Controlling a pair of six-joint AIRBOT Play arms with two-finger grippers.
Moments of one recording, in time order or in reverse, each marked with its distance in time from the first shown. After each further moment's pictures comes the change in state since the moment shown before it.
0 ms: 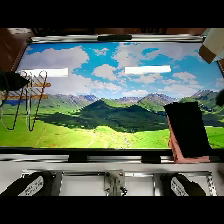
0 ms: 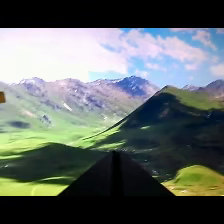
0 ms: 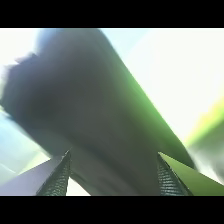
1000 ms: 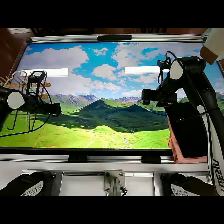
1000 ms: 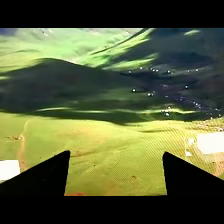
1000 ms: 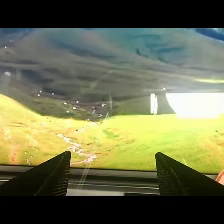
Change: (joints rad) left arm -0.364 0.004 -0.338 0.371 0.069 -0.302; right arm 0.551 -0.342 0.094 0.234 0.117 0.092
